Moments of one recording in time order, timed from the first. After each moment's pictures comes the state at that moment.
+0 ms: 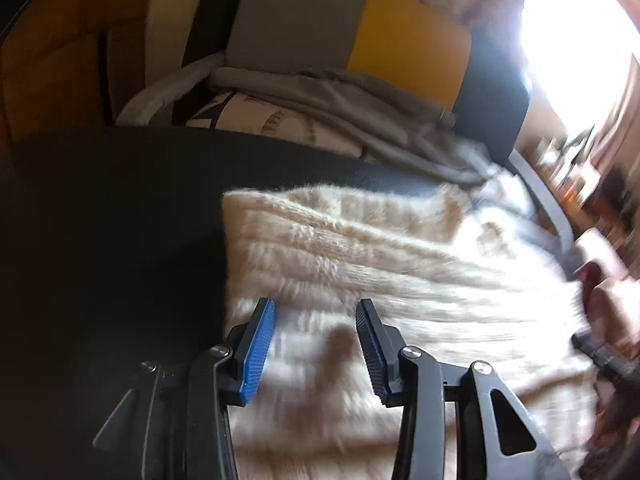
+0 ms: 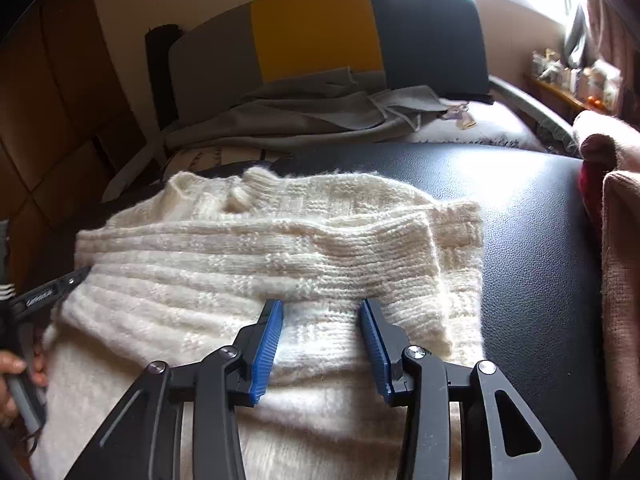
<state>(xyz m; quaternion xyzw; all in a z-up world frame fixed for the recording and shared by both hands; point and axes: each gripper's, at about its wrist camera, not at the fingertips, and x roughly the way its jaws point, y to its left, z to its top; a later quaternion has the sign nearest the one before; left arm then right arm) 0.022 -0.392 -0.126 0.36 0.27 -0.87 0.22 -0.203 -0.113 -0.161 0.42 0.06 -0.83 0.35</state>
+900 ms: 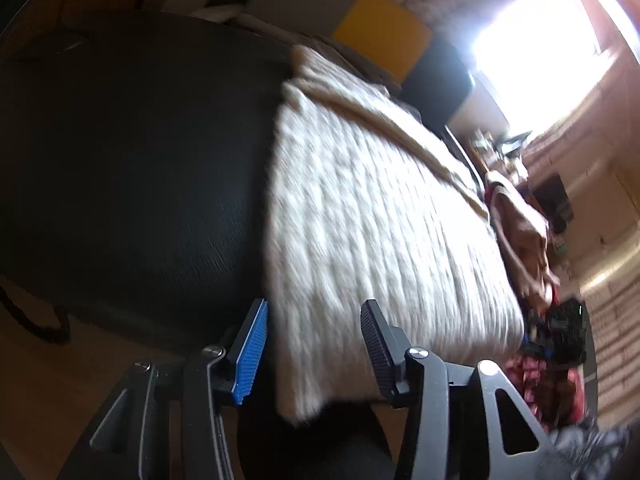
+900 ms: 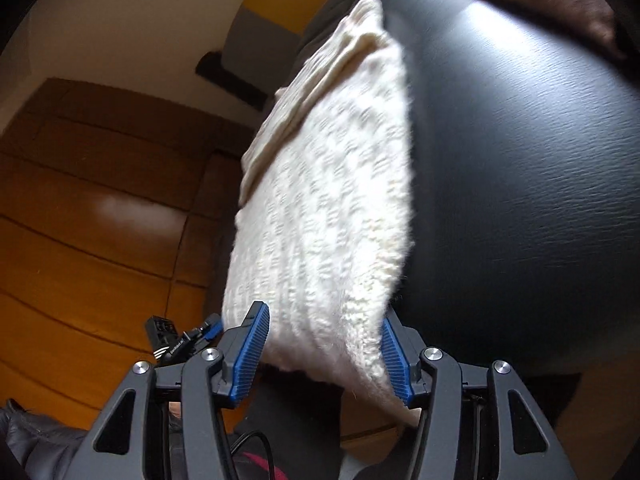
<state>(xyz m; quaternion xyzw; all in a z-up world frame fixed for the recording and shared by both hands) 0.296 -0.248 -0.163 0.38 0.35 -0.85 0.12 -0.033 0.124 -0.205 0.56 -0.22 -0.62 0.50</state>
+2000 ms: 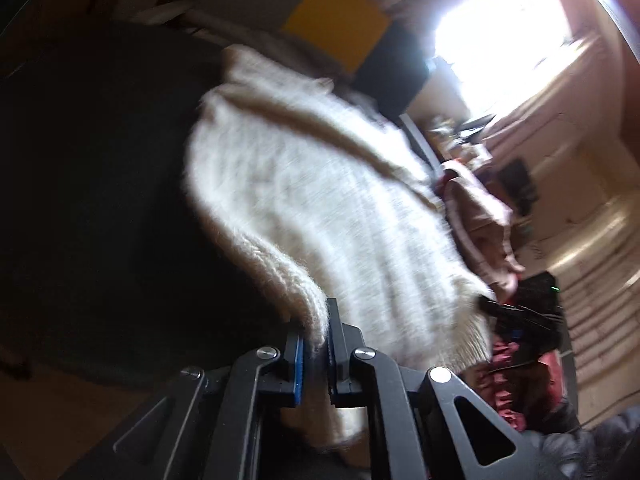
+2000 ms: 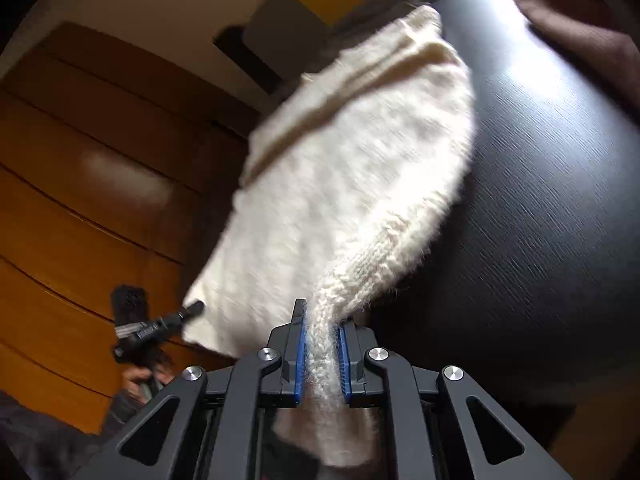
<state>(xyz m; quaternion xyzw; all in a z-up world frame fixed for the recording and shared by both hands) 0.245 -0.252 -0.128 0.36 0.36 -0.86 0.03 -0.027 0.087 -0.171 0.53 -0.15 -0.65 0.52</state>
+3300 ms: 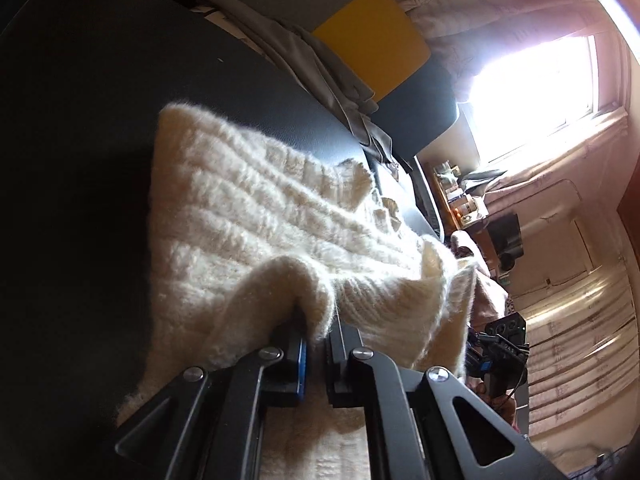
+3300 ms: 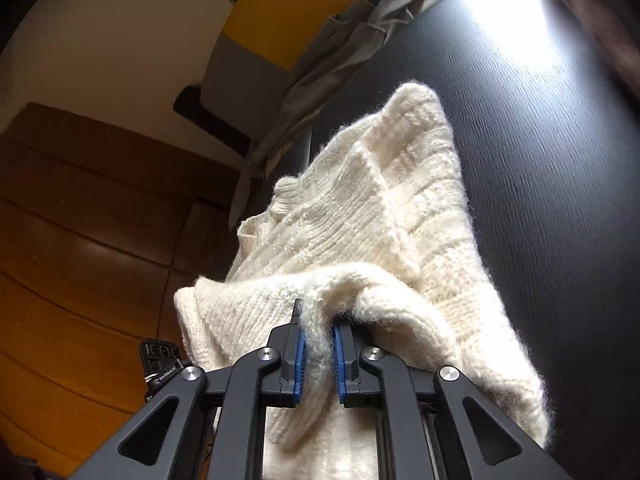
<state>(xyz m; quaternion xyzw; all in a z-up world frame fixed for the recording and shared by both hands) 0.112 -0.356 -0.175 0.33 0.46 -0.82 0.03 -0.184 -0.023 -0.193 0.54 -0.24 -0.65 0.48</state>
